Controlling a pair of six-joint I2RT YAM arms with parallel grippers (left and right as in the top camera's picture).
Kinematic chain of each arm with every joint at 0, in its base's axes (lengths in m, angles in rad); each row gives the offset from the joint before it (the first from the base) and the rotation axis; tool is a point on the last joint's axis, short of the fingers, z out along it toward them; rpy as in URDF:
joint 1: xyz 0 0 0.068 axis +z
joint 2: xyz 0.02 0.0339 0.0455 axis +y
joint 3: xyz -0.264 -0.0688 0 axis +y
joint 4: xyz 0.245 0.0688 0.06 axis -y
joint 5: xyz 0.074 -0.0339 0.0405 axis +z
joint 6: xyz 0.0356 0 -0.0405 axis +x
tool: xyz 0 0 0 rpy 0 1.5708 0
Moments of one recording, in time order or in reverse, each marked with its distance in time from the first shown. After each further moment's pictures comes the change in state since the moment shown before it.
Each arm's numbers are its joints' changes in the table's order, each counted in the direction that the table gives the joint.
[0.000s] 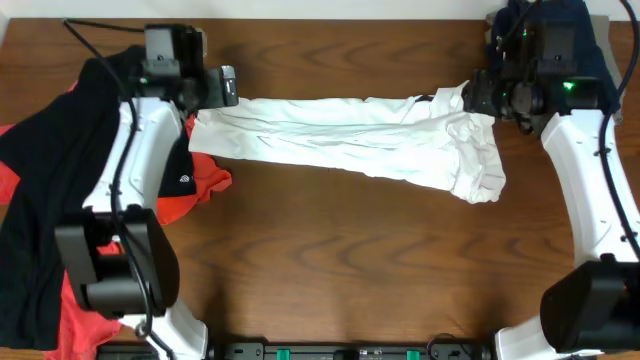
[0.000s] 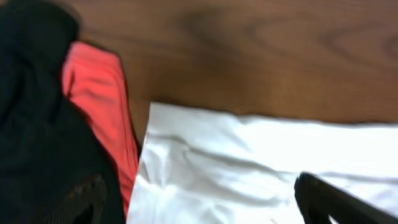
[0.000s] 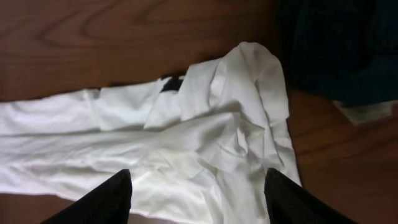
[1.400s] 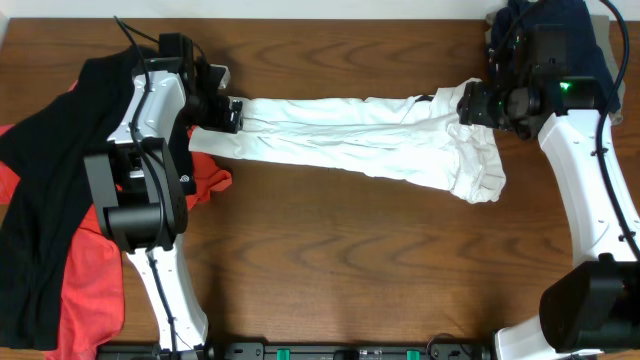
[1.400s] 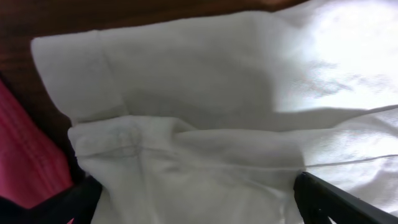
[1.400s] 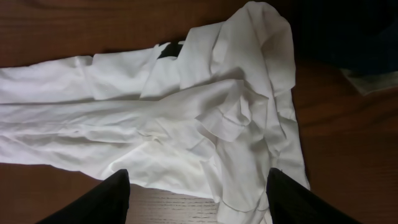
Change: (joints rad) left arm 0.043 0.389 -0.238 -0.269 -0.121 0.318; right arm 0.014 0.001 0.000 -0.086 0.000 -0.018
